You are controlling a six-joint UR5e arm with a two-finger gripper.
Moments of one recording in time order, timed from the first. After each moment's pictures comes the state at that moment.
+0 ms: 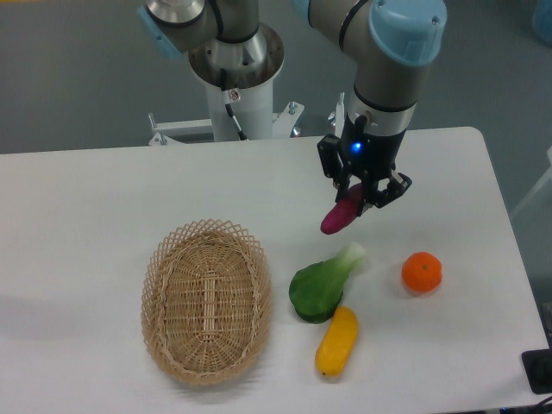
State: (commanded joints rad) arm 2.58 -1.77 -1.45 -1.38 1.43 1.27
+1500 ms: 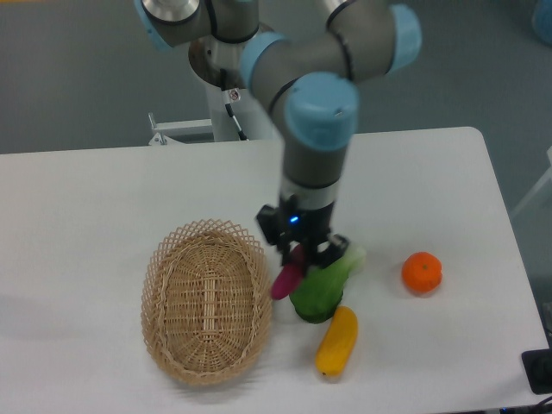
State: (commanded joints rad) arm 2.28 -1.92 -1.63 -0.95 1.44 0.73
